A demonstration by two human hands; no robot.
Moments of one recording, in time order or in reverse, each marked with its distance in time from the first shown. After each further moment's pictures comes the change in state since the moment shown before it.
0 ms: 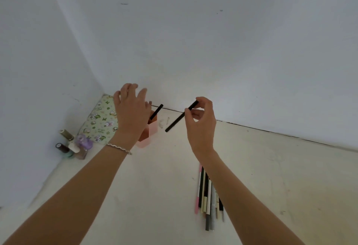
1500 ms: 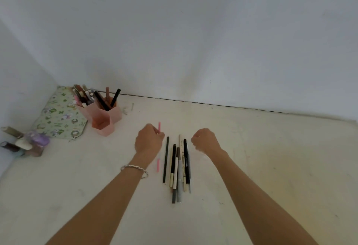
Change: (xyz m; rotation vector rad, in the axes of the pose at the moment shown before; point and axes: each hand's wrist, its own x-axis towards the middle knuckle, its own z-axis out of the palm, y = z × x) left_hand -0.116 0.142 0.035 -0.496 -0.696 -0.441; right_hand -0.015 0.112 -0.145 -0.697 -0.396 0.616
